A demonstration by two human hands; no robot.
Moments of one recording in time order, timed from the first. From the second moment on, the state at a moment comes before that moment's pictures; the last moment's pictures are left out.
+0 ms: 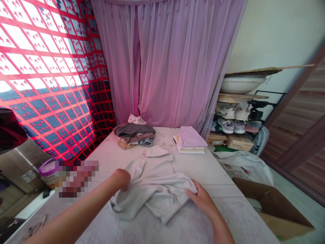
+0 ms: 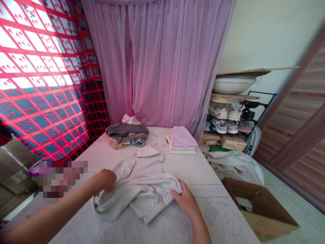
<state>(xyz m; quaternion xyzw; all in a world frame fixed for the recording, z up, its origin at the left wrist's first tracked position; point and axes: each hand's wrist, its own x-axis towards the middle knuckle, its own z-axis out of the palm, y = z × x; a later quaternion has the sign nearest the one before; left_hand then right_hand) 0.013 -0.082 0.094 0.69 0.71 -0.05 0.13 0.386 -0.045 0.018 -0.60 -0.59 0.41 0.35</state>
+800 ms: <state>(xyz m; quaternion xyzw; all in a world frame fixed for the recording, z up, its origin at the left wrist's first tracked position) 0.028 0.034 0.095 0.61 0.79 0.10 0.05 0.391 -0.036 0.012 -0.62 -0.48 0.38 0.50</state>
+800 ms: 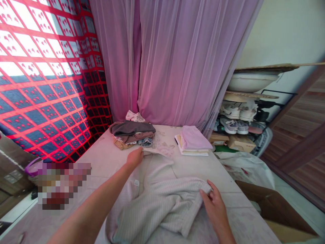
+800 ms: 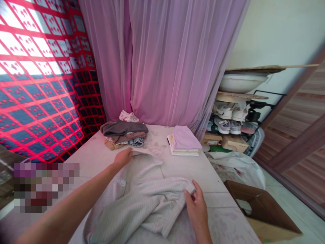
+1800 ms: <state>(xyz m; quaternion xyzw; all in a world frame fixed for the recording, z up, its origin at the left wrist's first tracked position) -0.063 -0.110 0.083 0.73 0.56 0.07 0.38 0.395 -0.040 0.023 -0.72 -0.61 0.24 0.25</state>
